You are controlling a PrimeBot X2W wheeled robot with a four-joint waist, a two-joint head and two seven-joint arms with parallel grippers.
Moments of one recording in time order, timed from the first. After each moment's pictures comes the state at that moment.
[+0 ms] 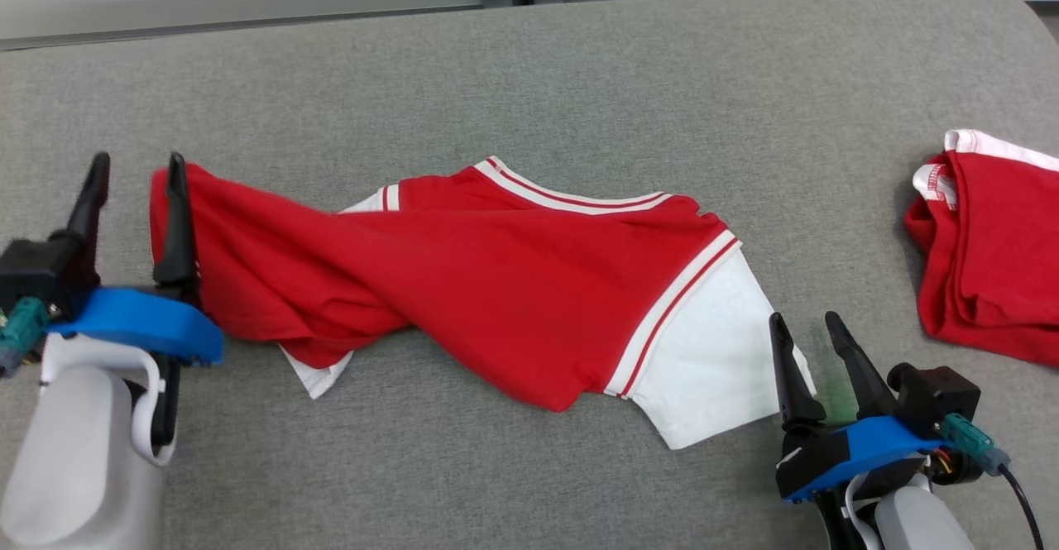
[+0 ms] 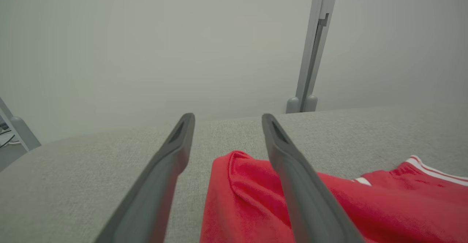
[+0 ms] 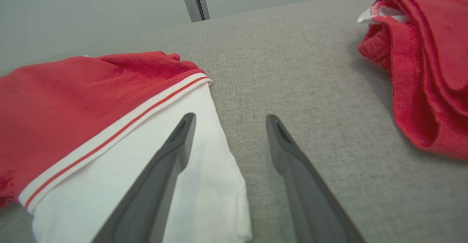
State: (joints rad) left arm -0.49 0.31 -0.05 0.51 -0.24 -0.13 -0.26; right arm -0.22 -0.05 0.02 0.44 0.24 0.13 -0.26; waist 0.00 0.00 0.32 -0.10
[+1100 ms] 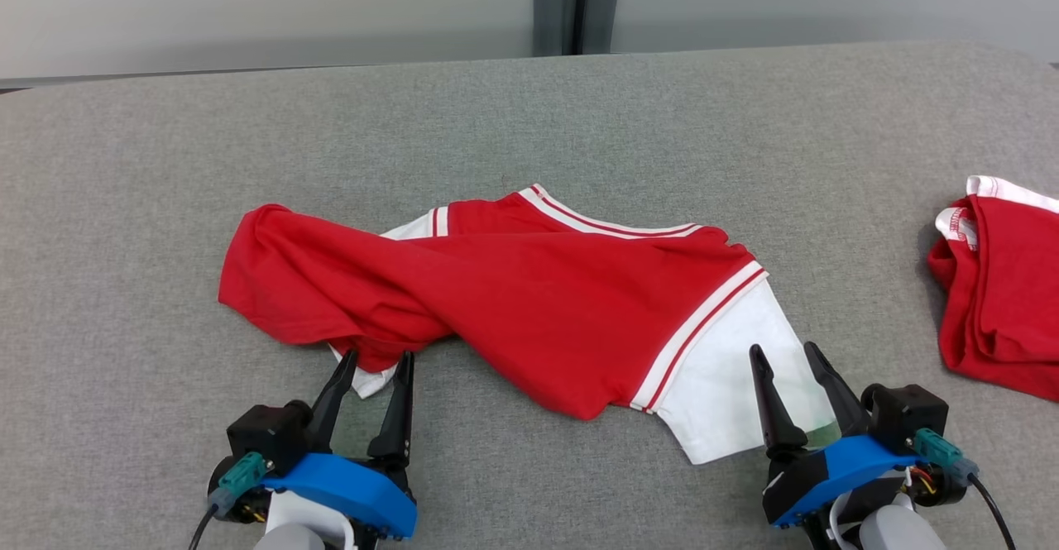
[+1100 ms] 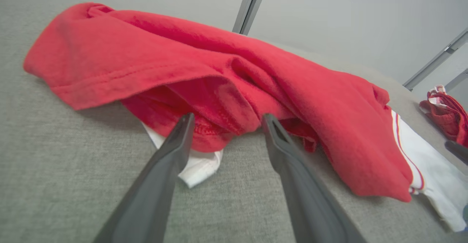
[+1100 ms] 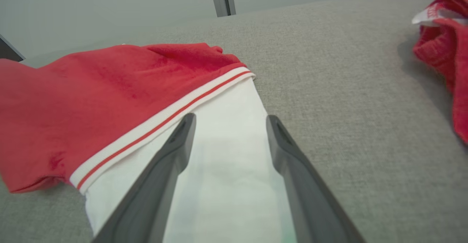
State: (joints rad) left arm -0.18 0.14 -0.34 0.46 -0.47 -0.13 -0.26; right arm -0.22 -0.05 0.07 0.52 0.23 0.13 -0.26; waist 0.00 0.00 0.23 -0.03
